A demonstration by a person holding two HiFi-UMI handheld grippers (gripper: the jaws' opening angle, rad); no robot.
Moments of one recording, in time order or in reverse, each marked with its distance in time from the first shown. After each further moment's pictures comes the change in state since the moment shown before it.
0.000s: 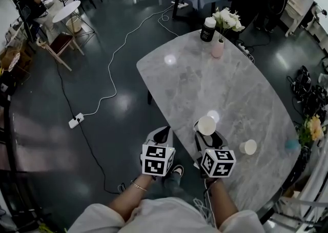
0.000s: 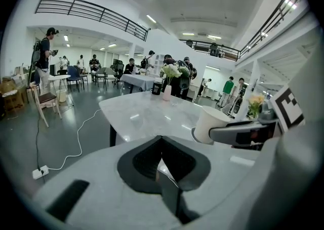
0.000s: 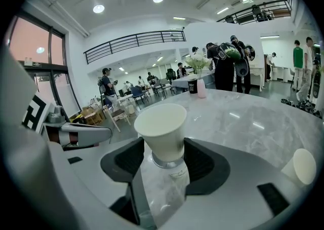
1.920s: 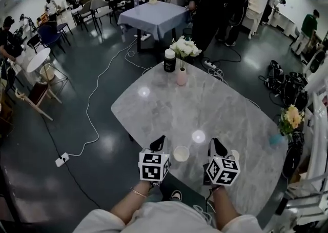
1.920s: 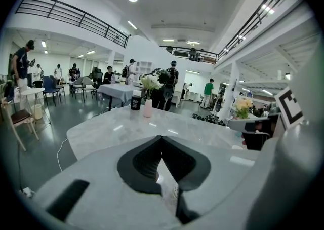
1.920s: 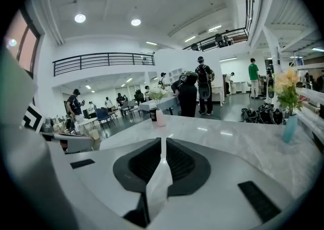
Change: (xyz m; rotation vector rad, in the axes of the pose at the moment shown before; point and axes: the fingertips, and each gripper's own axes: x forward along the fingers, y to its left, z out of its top) left arm 0.060 -0.045 0.090 0.136 -0.072 -0.186; right arm -0.062 -0.108 0.075 0.139 -0.254 -0.378
